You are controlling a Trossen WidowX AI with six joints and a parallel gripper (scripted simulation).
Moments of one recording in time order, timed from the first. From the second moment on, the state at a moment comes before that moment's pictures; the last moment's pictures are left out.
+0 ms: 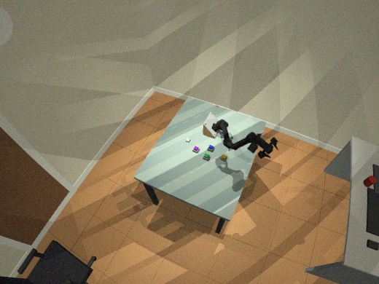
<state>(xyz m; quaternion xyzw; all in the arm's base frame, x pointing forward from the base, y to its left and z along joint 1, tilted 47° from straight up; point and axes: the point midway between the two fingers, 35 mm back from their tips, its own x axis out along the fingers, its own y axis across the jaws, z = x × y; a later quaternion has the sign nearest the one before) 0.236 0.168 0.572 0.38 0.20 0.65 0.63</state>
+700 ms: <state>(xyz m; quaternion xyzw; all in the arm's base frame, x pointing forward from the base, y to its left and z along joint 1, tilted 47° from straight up) -0.098 0.057 0.677 0.33 -0.13 0.90 0.25</state>
